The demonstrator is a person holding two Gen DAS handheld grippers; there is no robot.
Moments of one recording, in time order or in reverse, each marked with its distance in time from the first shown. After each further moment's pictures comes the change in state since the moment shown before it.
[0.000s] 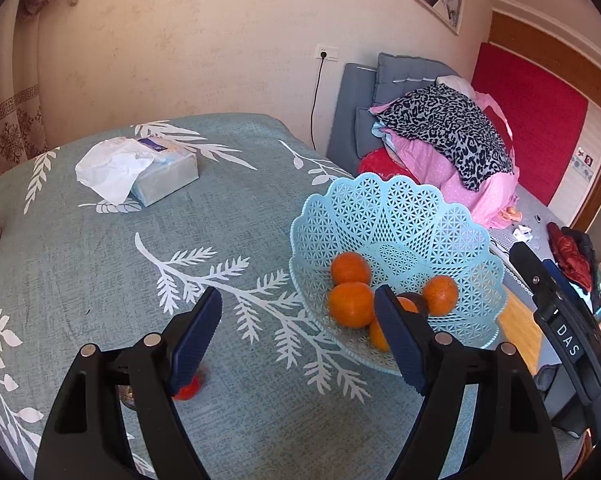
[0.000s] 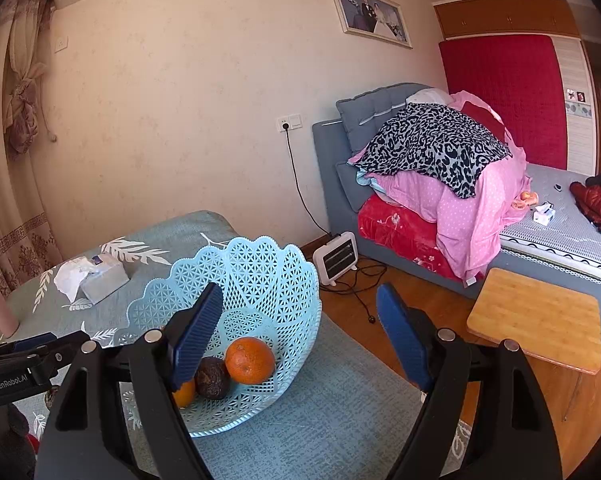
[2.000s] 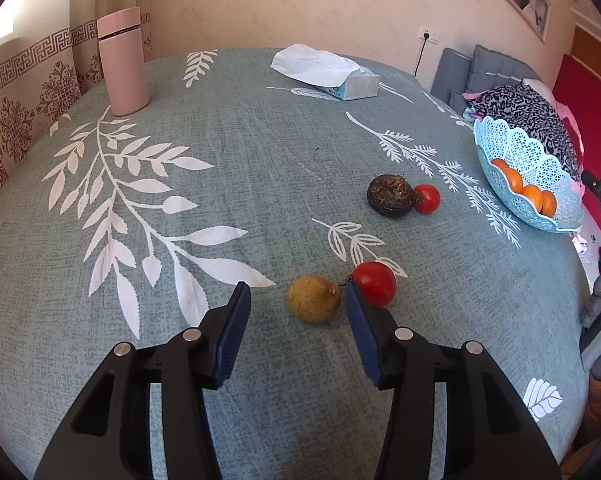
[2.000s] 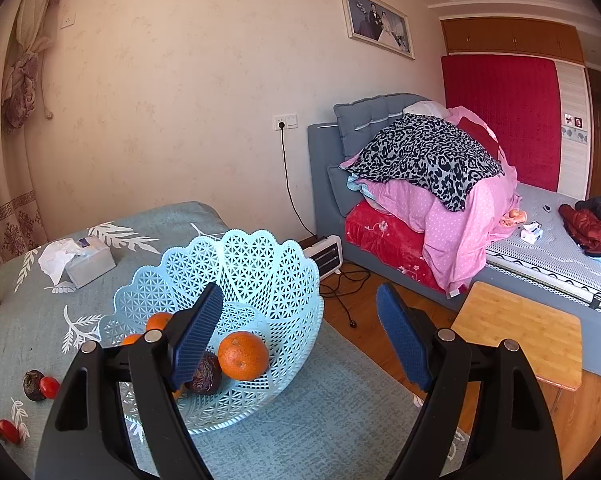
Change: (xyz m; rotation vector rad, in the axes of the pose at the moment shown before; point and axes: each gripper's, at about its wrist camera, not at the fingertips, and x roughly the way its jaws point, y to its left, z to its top) left arm -0.092 0.138 -0.129 -0.184 0.125 0.226; right arm 0.002 0.013 -0.004 -0.080 -0.002 -0.057
